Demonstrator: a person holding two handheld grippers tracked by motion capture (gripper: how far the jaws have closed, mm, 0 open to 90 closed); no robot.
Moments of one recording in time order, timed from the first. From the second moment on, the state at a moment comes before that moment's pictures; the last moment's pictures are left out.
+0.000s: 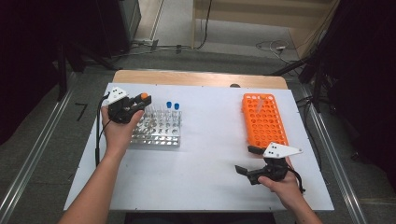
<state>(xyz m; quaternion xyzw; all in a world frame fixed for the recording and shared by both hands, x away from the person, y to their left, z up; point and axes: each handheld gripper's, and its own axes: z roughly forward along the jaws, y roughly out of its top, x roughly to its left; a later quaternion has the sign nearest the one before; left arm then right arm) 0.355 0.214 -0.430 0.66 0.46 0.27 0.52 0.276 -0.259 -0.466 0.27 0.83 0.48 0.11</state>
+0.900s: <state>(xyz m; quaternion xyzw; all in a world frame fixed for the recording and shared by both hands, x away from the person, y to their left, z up) 0.253 0.189 -0.429 0.68 0.42 0.21 0.57 0.402 -0.291 -0.448 0.47 0.74 0.43 0.21</state>
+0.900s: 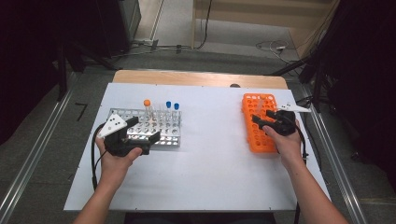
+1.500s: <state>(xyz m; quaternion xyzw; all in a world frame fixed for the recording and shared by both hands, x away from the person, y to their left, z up) 0.228 0.176 -0.438 0.68 0.40 0.19 0.58 0.448 -0.276 -0.453 0.49 0.75 0.37 0.24</state>
